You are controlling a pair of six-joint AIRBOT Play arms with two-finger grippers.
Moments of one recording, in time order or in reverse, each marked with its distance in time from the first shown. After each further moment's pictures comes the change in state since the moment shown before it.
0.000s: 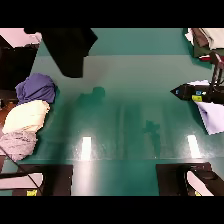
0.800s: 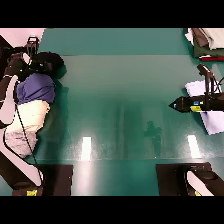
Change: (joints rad) left arm 0.123 -0.525 -0.300 0.660 0.452 -0.259; right arm 0.000 -0.003 -0.043 -0.077 0.215 0.000
